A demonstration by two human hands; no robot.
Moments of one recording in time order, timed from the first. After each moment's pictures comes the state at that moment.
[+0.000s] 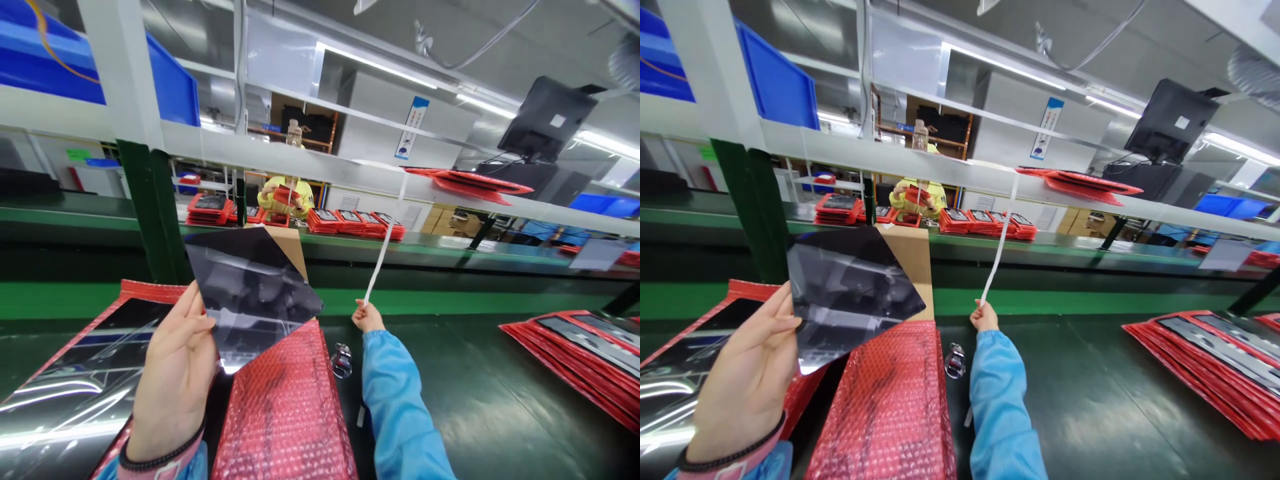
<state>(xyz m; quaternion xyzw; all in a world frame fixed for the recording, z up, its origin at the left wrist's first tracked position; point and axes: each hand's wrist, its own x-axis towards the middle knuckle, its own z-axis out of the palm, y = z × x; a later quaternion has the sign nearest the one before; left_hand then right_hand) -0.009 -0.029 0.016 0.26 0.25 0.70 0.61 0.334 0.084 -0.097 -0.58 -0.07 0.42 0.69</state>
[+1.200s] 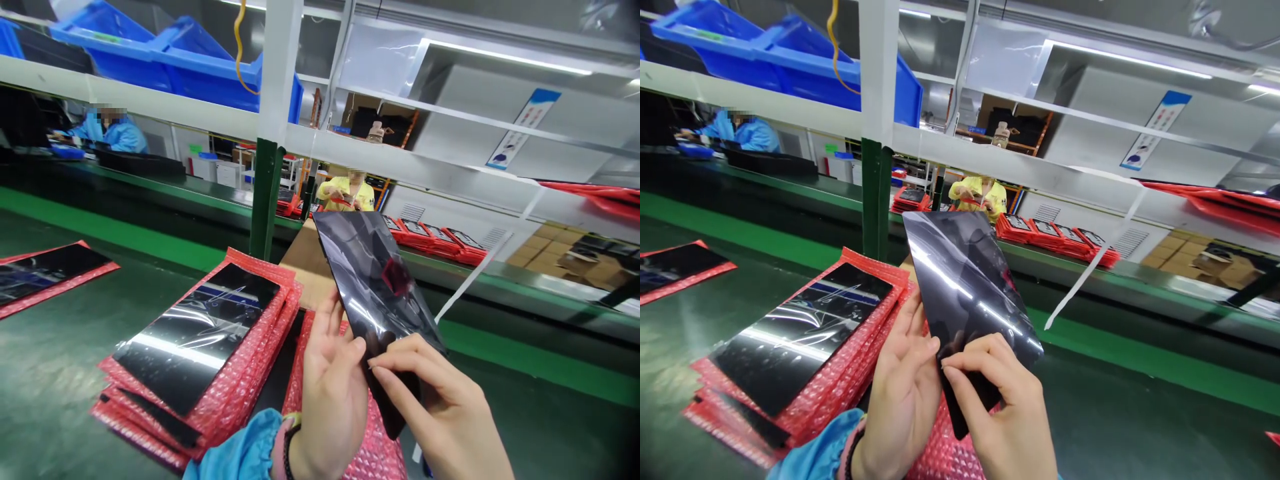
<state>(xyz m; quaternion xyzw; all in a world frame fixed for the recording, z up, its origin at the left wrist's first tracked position) 0.037 -0.073 0.011 0.19 0.05 0.70 0.68 0.148 -0.094 0.022 -0.47 -0.73 0.14 0.47</state>
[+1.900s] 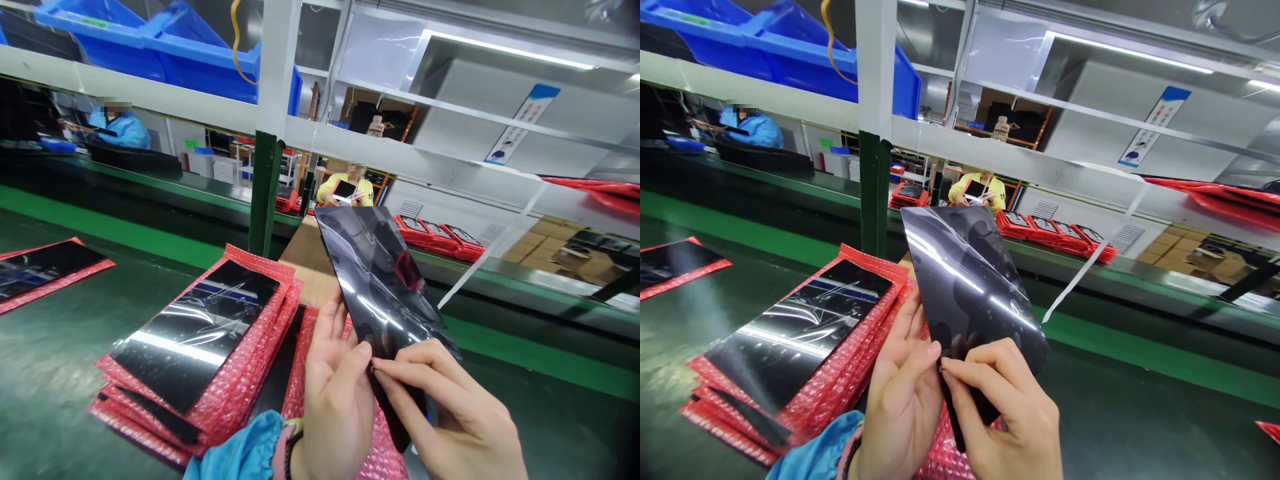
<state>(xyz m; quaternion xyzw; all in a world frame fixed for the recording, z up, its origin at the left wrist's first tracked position) 0.040 -0.080 0.009 0.16 0.02 0.73 0.67 0.147 -0.106 0.021 -0.44 -0.78 -0.01 0.44</state>
